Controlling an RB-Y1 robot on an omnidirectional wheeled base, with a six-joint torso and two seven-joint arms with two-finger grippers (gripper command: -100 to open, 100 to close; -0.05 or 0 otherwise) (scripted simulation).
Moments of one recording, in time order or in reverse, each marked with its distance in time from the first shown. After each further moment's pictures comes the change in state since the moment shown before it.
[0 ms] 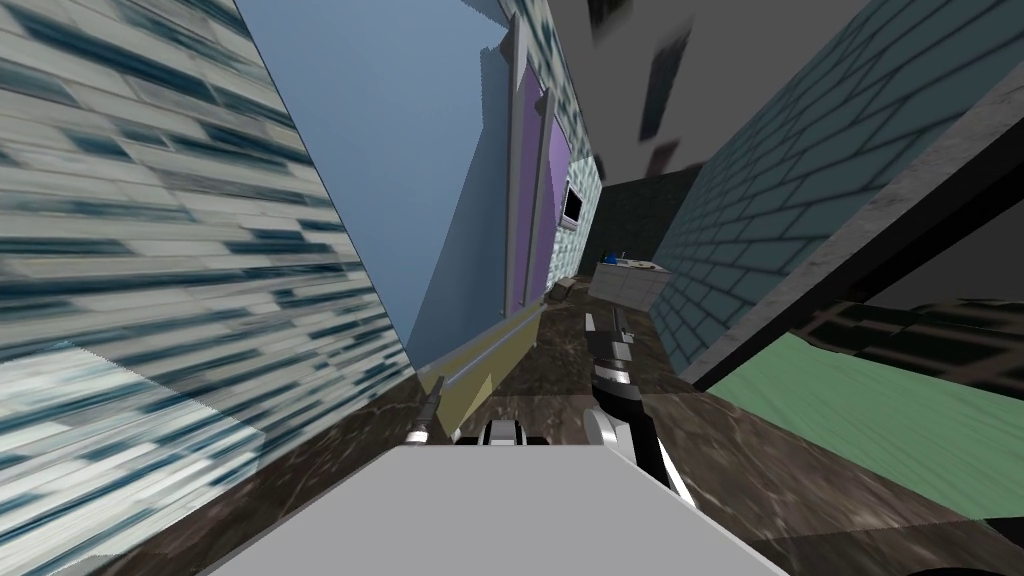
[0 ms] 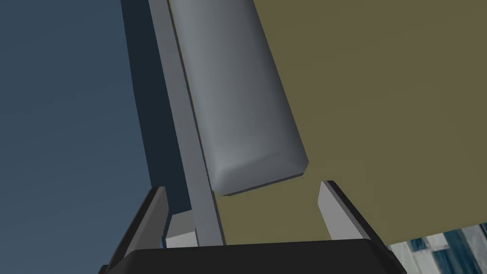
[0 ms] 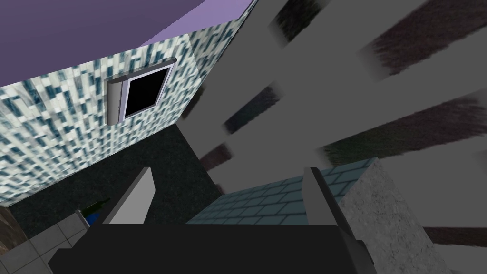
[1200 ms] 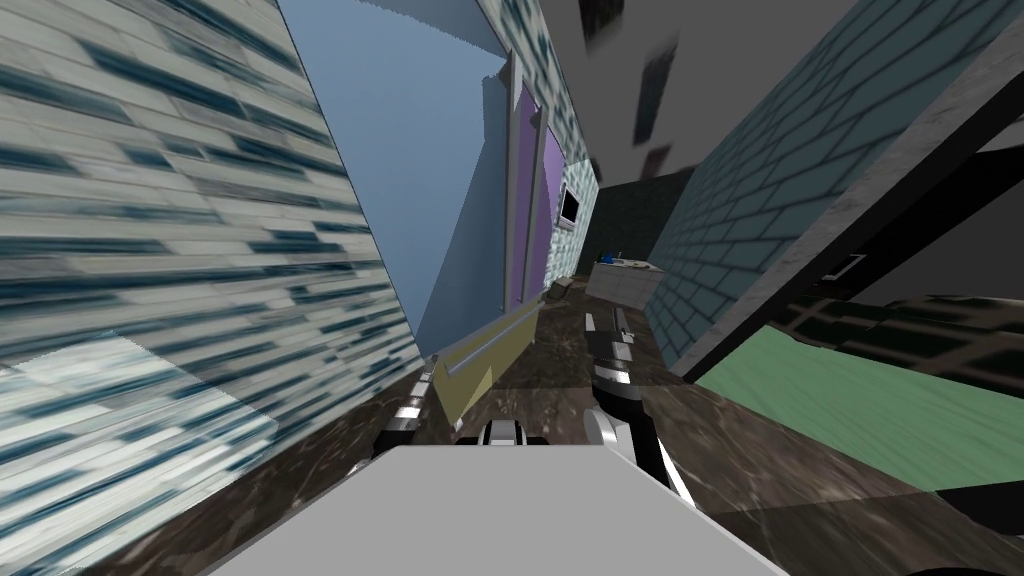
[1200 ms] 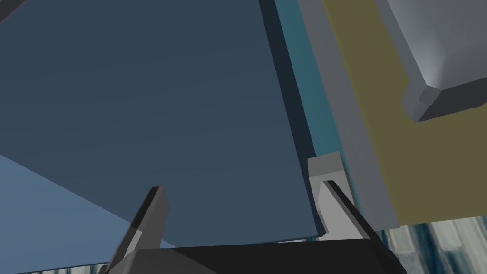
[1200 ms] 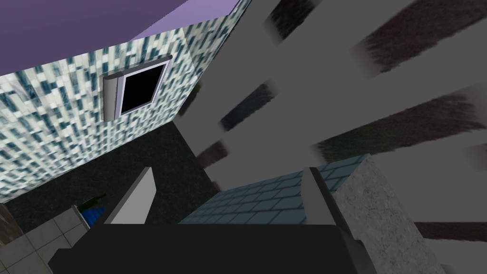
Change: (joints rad) left arm 0.072 0.096 -0.019 -0.380 0.003 0.083 0.011; right arm 0.000 0.000 0.000 0.000 0.000 0.000 0.000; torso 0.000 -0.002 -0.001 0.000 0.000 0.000
